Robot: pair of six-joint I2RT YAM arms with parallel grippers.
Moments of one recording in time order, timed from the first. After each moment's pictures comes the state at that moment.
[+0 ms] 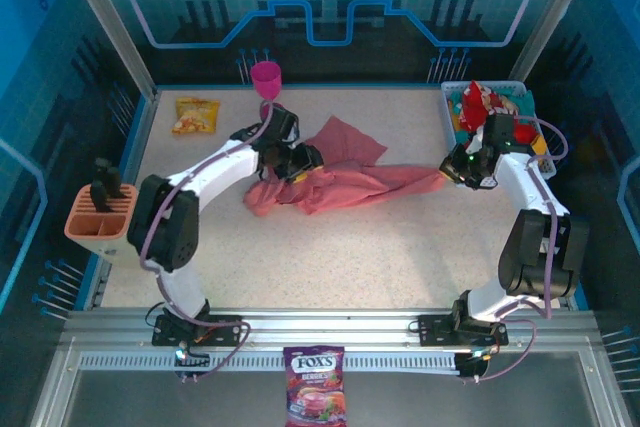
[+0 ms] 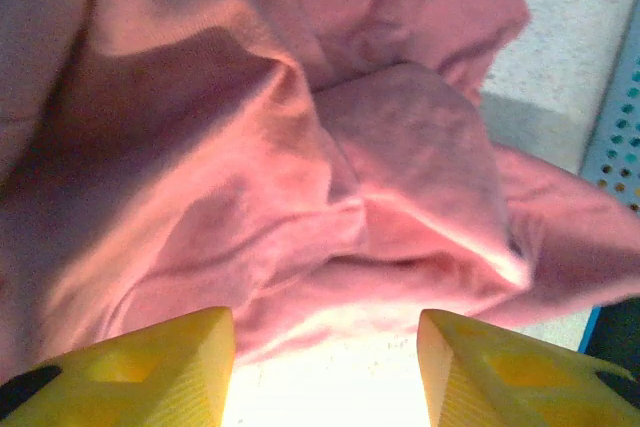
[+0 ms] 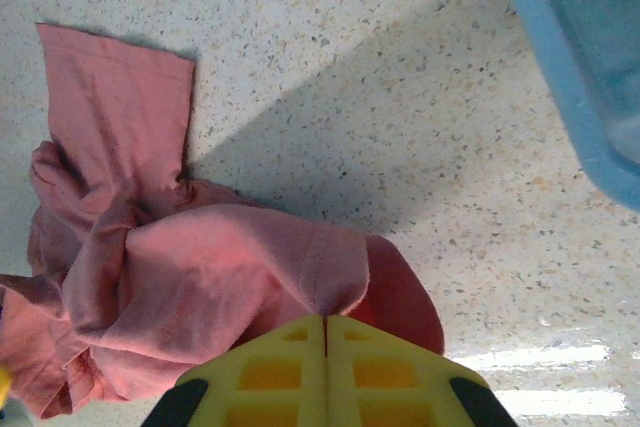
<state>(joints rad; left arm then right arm) -0.40 1.77 1.36 -0.58 0.35 -0.85 -0.17 1.54 1.13 -0.71 -0.42 0.48</state>
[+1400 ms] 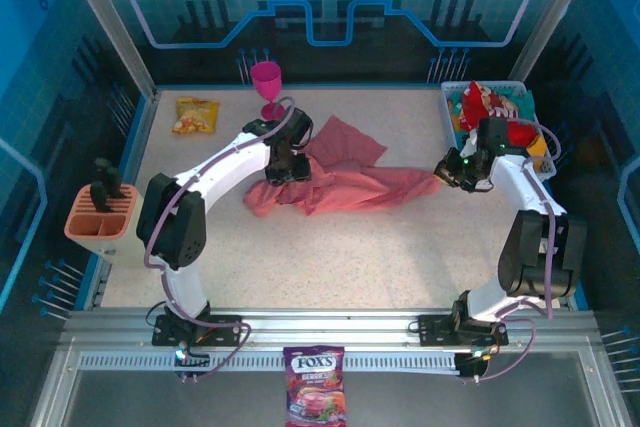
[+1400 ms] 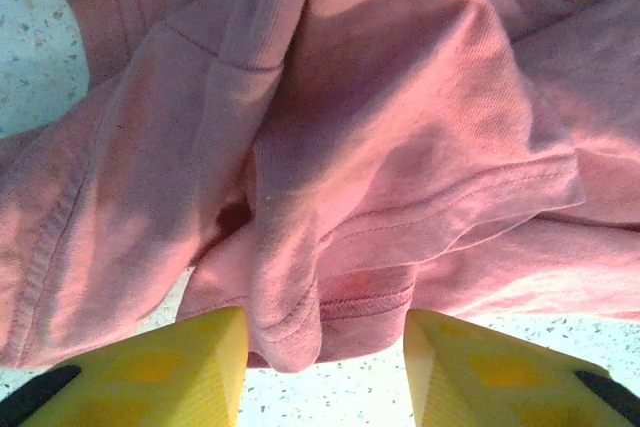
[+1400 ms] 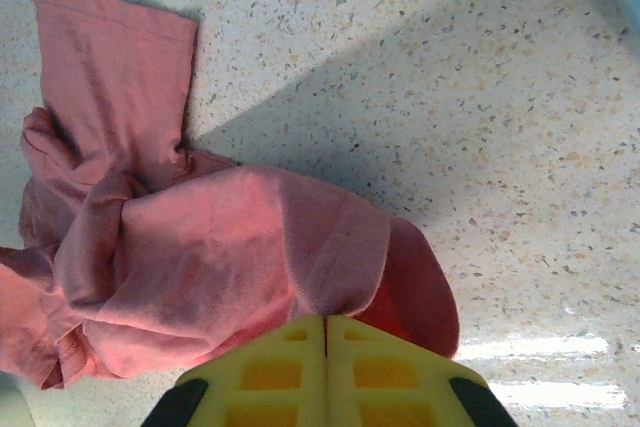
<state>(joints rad) -0.49 1.85 1.52 -0.95 0.00 -0.64 -0.14 1.54 1.10 -0.70 -0.43 0.46</state>
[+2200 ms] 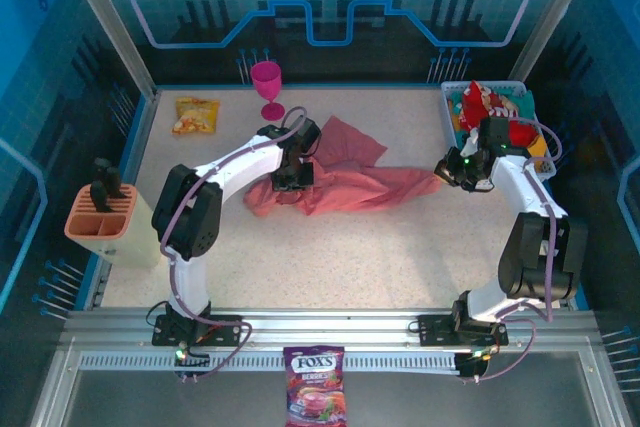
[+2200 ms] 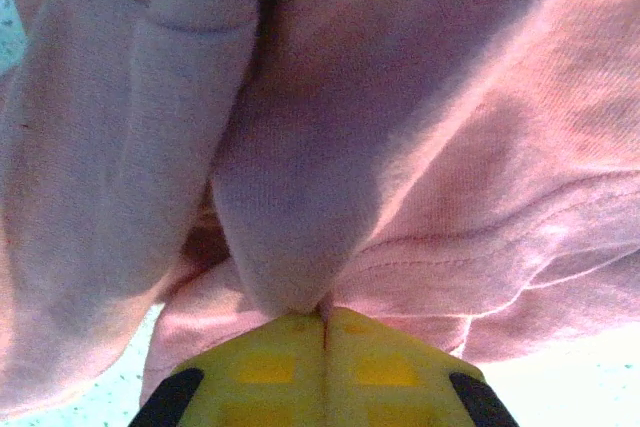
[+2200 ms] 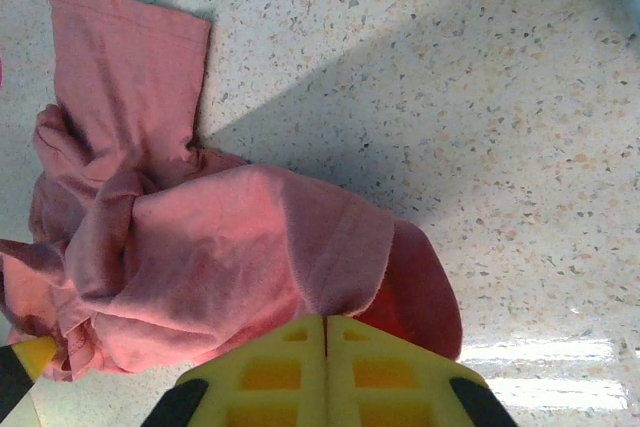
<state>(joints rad) -0.51 1.95 1.52 -0.93 -0.02 -0.63 -0.15 1.52 1.10 -0.71 -0.45 0.45</state>
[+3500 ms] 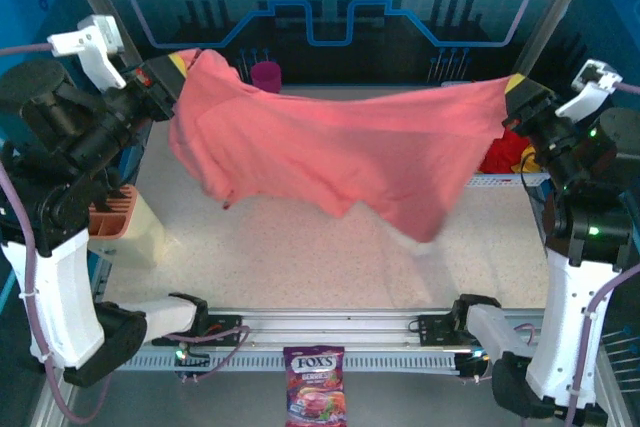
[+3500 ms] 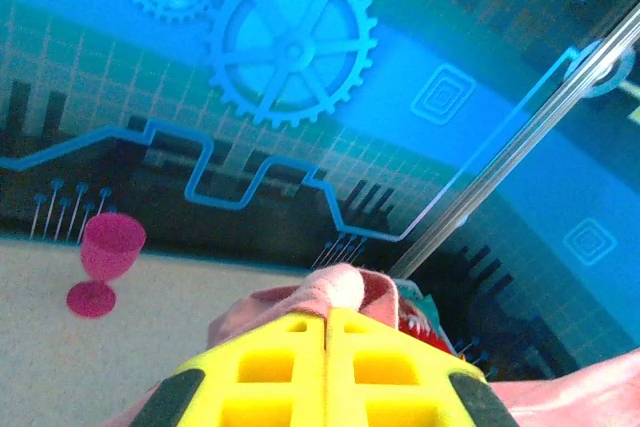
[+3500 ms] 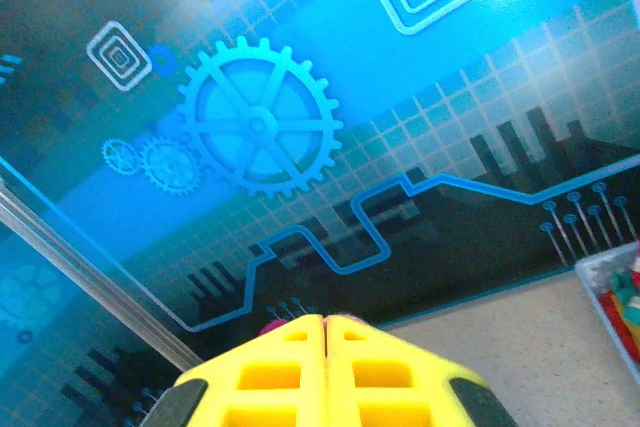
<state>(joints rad) -0.20 1.25 2.25 -1.06 0.15 -0.53 -0.18 0.96 1.60 -0.63 -0.36 0.62</state>
